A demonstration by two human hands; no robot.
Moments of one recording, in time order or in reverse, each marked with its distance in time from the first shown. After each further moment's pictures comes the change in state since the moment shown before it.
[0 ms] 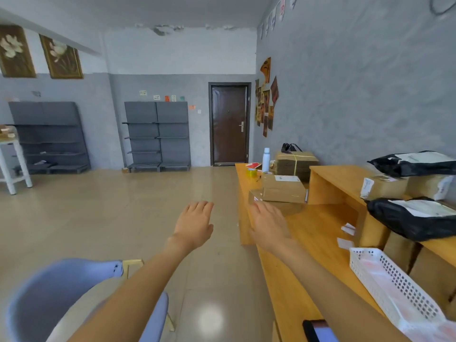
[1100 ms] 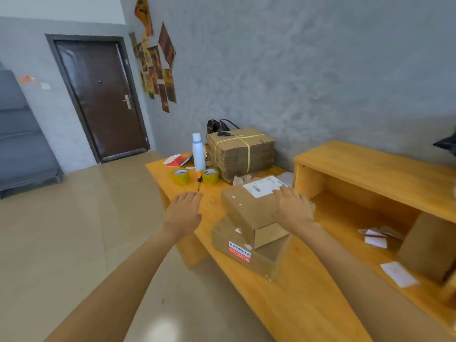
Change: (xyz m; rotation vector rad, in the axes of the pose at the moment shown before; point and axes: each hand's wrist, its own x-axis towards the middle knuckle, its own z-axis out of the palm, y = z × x) left_hand 0.641 -0.075 0.314 -0.149 -0.063 0.489; right_hand 0.448 0.249 0.258 -0.187 -0.151 0.746
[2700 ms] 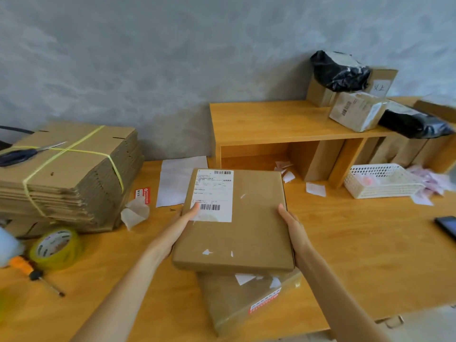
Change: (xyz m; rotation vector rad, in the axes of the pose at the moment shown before) left_hand 0.322 0.033 0.174 -1.386 -1.204 0.326; right_hand 0.068 -0.060 0.128 1.533 0.756 1.310
